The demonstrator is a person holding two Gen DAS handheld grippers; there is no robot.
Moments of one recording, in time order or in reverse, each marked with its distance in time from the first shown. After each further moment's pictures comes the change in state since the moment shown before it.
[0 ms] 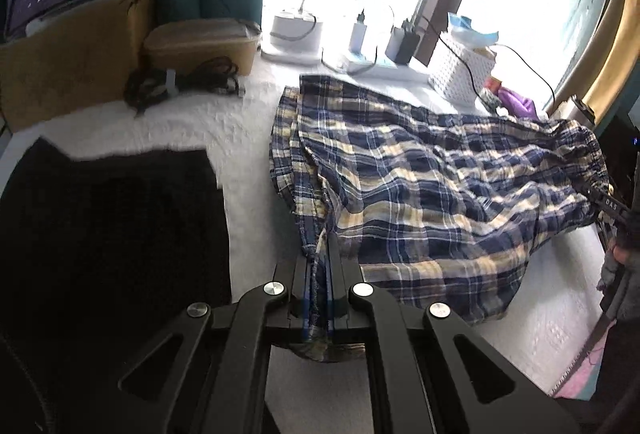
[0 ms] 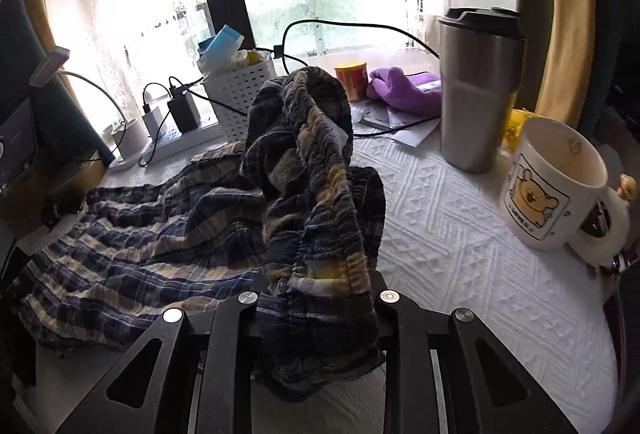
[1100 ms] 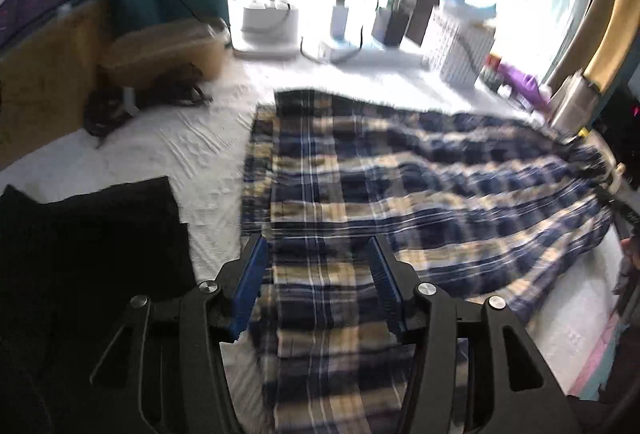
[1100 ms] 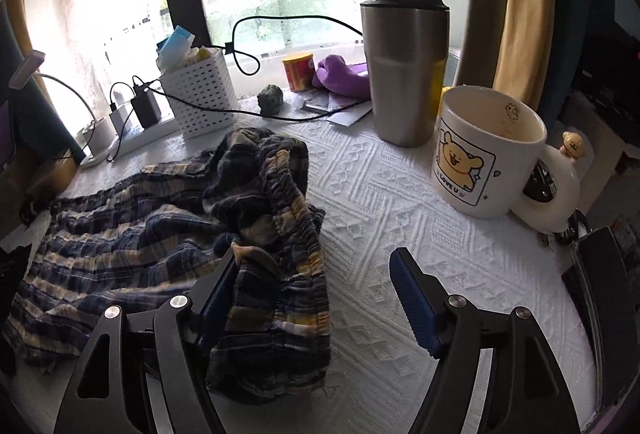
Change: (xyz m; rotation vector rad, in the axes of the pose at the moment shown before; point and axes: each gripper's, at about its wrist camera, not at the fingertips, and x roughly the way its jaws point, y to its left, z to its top) left arm 0.052 -0.015 0.030 0.107 0.066 0.013; right arm -0.011 -0.043 -0.021 0.030 0.010 -0.101
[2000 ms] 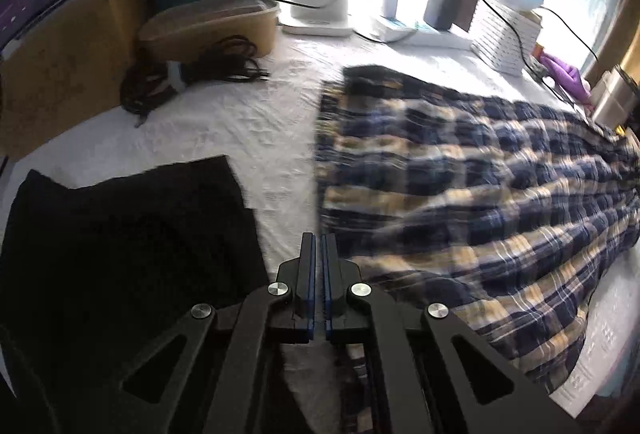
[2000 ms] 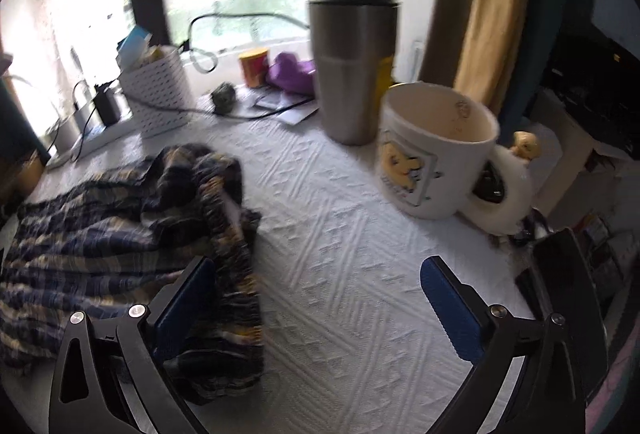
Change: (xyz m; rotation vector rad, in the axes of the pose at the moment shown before) left arm -0.003 0.041 -0.004 -0.040 0.033 0.116; right arm -0.005 -0.026 0.006 0.025 0.008 -0.138
